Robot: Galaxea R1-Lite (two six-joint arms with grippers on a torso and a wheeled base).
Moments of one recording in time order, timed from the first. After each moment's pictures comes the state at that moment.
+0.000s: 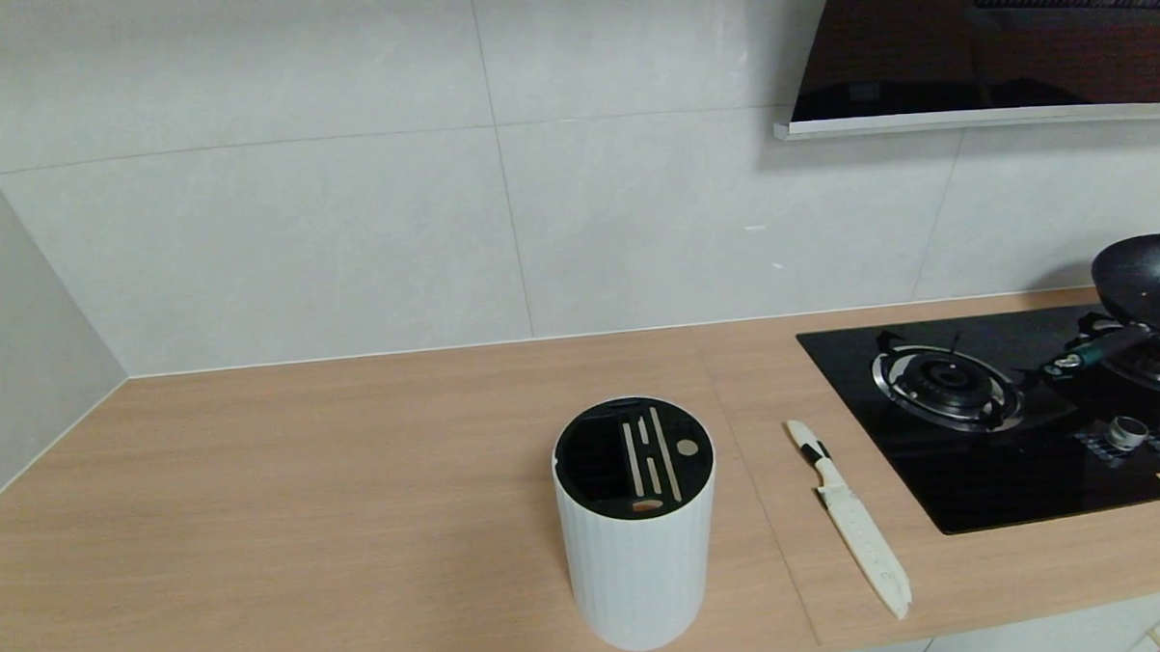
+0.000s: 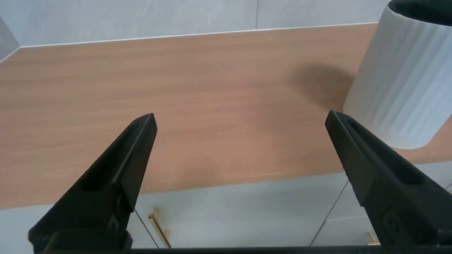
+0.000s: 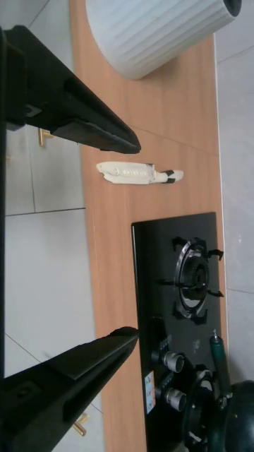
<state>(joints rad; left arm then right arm) 0.00 0.00 0.00 0.00 -0.03 0.01 0.00 0.00 0.00 0.00 -0.02 -0.01</state>
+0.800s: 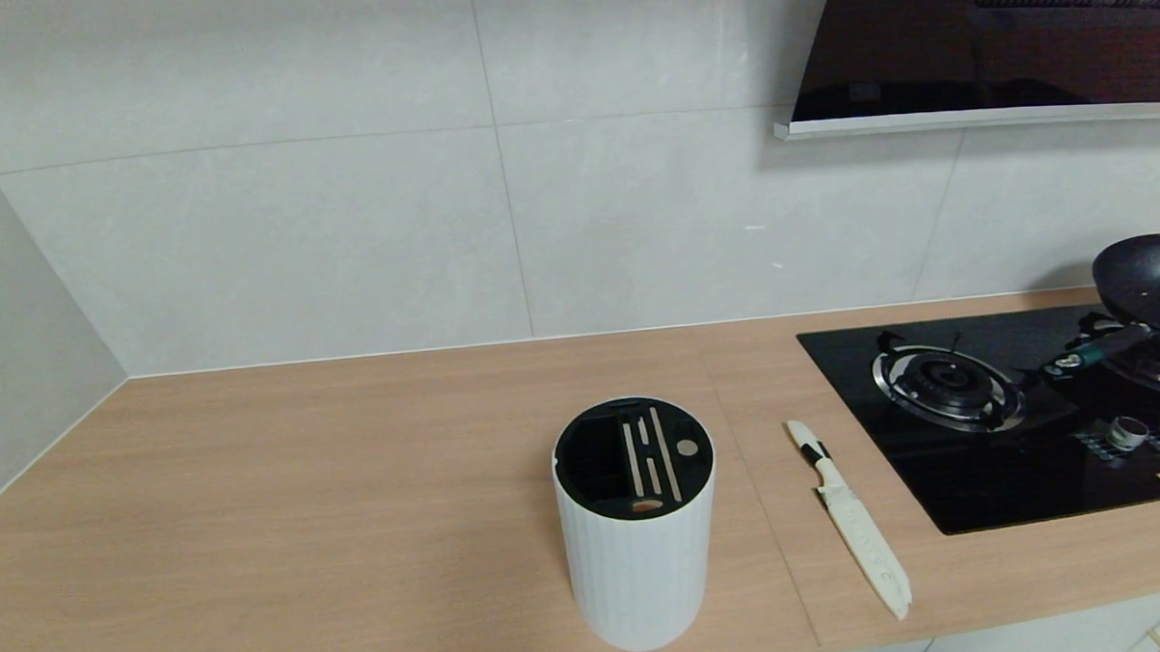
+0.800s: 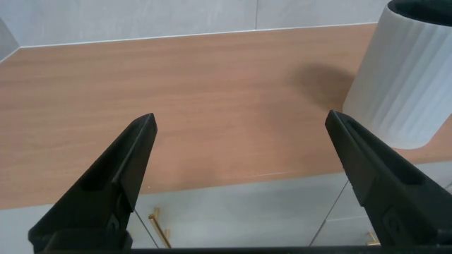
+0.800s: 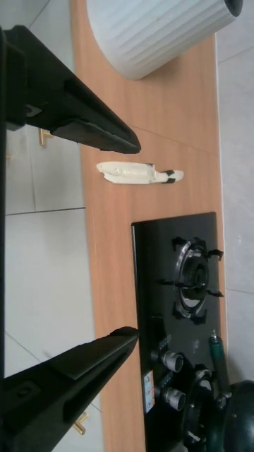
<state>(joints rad) 0.00 0.00 0.00 0.00 -0.03 0.01 0.00 0.00 -0.07 -0.03 -0.02 -0.01</state>
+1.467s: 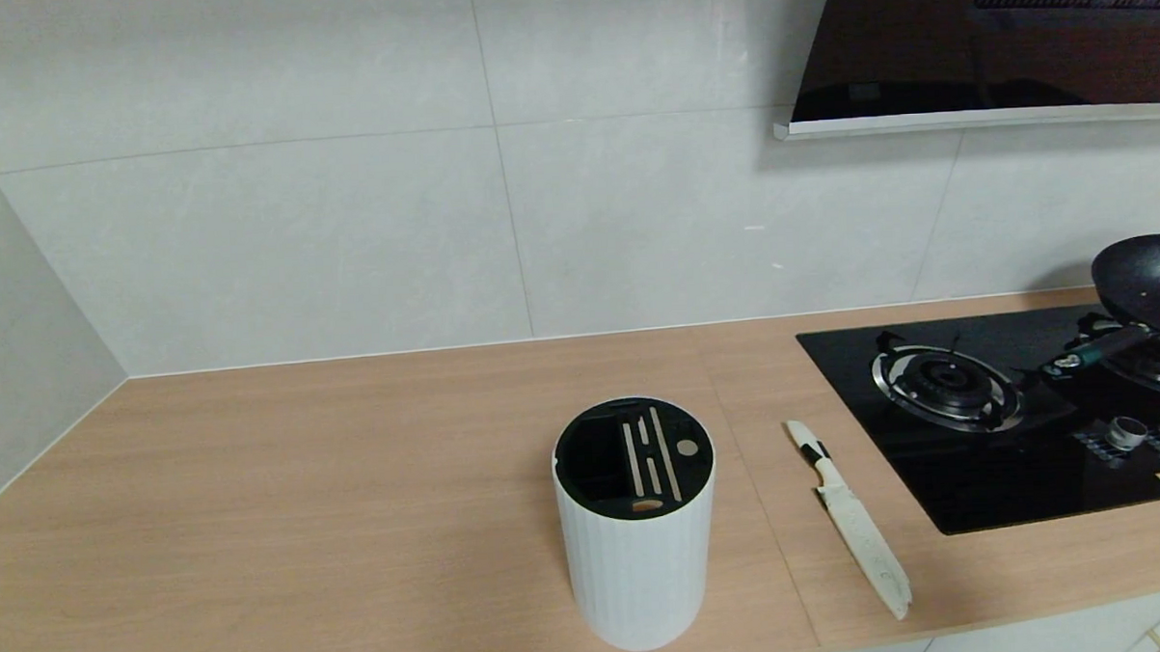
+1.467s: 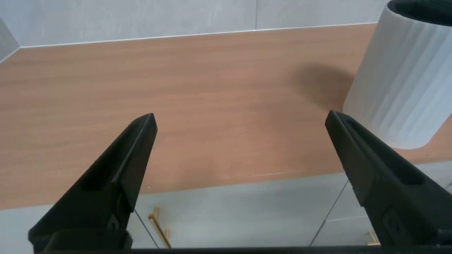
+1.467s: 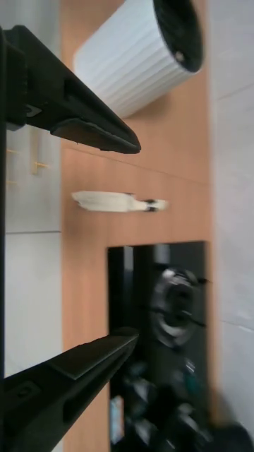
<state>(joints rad) 0.00 0.00 0.00 0.00 -0.03 0.01 0.02 0.55 -0.37 -0.02 0.08 0.01</state>
